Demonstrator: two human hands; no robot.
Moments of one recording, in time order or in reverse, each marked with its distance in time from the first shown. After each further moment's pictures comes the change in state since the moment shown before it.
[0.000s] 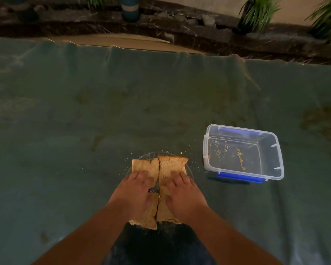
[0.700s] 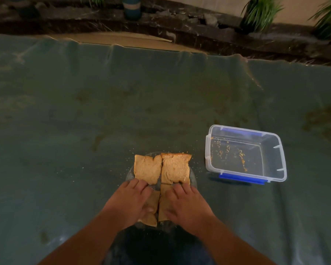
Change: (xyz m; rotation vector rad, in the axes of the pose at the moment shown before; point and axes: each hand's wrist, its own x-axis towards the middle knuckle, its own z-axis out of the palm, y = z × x) left_hand -0.020 -0.014 0.014 0.212 0.152 0.239; right_hand -0.021 0.005 0.006 -0.164 0.045 -0.192
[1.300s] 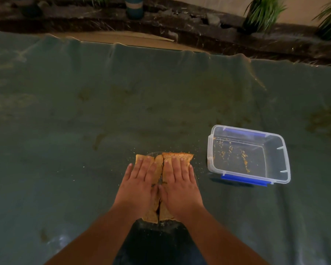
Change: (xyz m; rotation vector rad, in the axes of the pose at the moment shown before) left_hand 0.035 0.012 0.006 -0.151 0.013 -0.352; right_hand 0.045 -0.013 -0.002 0.185 0.163 0.273
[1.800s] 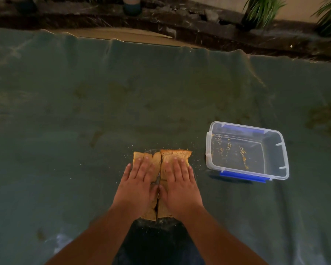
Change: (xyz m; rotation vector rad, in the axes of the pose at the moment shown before) left_hand -0.001 0.004 0.015 0.046 -0.045 -0.003; right_hand -0.004 0.008 0.015 -0.024 -0.059 0.044
